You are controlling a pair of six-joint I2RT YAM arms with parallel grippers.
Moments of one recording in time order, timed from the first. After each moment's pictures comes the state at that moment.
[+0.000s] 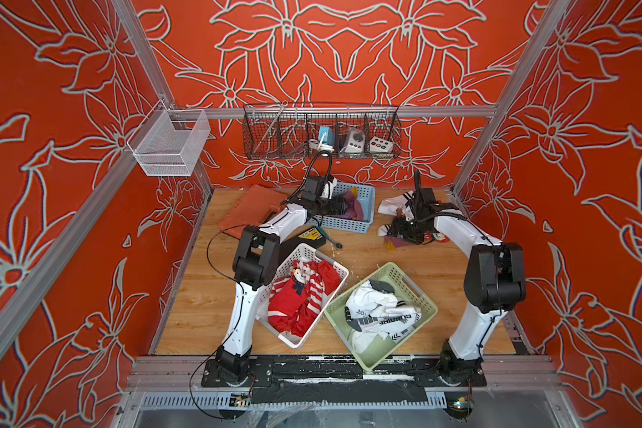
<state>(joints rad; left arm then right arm) -0.35 2.24 1.89 -0.25 0.46 -0.35 0.13 1.86 1.43 -0.79 -0.28 0.30</state>
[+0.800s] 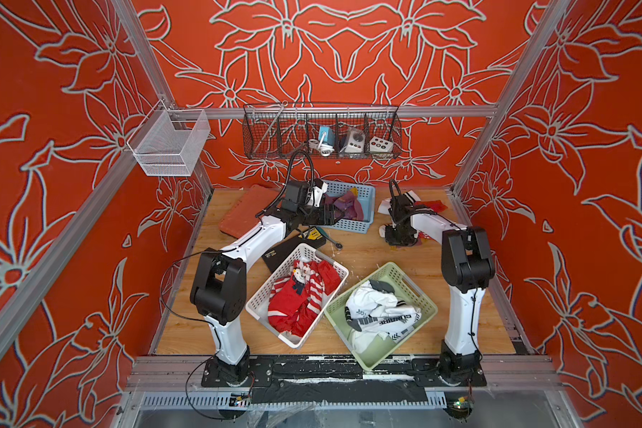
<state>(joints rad) -0.35 1.79 1.44 -0.24 0.56 -0.39 0.22 2.08 1.52 -0.78 0.02 0.27</state>
